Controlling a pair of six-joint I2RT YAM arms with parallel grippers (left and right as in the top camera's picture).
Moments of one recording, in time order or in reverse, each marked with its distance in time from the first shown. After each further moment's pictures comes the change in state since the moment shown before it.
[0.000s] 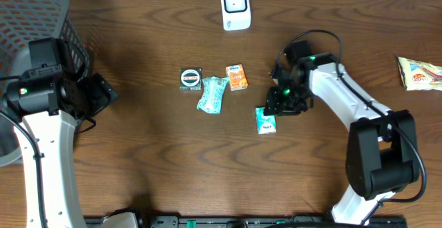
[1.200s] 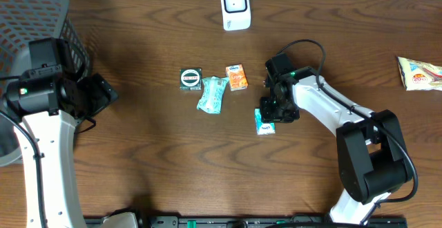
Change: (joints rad) left arm 0.000 0.000 0.000 0.000 0.000 0.000; right arm 0.096 -0.003 -0.113 0.154 0.175 0.138
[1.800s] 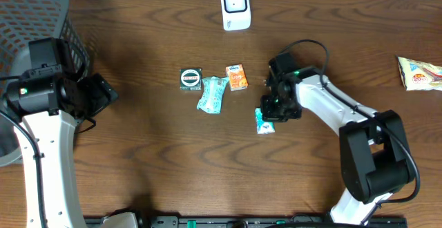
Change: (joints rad) left arm 0.000 0.000 0.000 0.000 0.000 0.000; right arm -0.055 -0.006 -0.008 0.024 -0.119 -0.040
